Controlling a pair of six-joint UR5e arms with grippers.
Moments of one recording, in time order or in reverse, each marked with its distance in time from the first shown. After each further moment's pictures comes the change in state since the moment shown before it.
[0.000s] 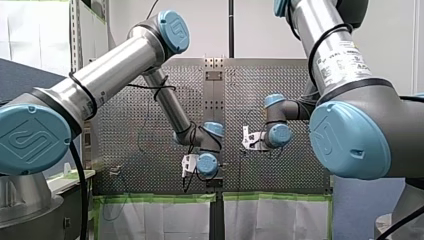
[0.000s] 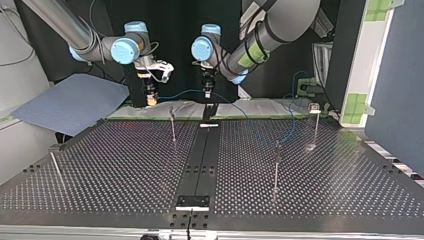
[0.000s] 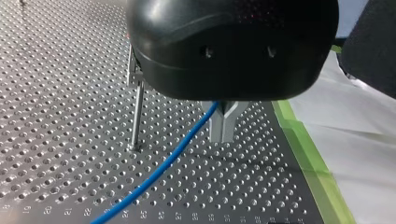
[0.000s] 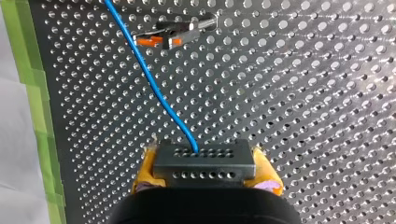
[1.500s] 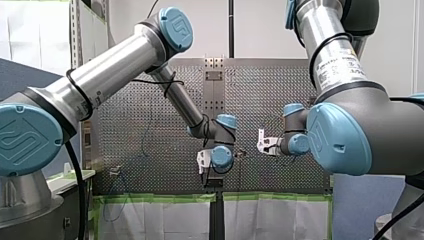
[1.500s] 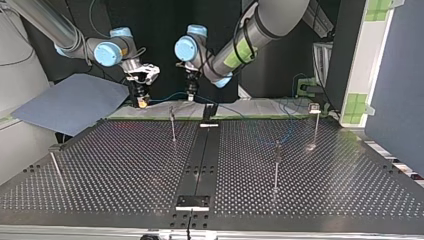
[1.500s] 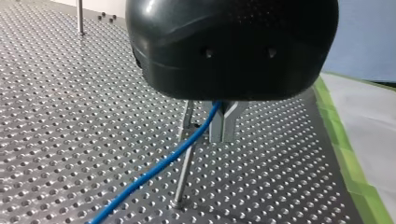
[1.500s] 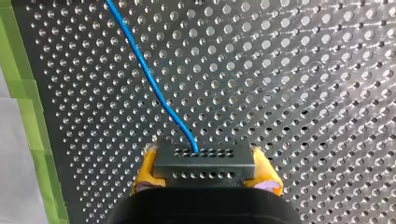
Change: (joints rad) left arm -0.069 -0.010 0.150 -0.084 0.002 -0.144; right arm -0.153 0.059 0.014 -0.119 -0.242 0.096
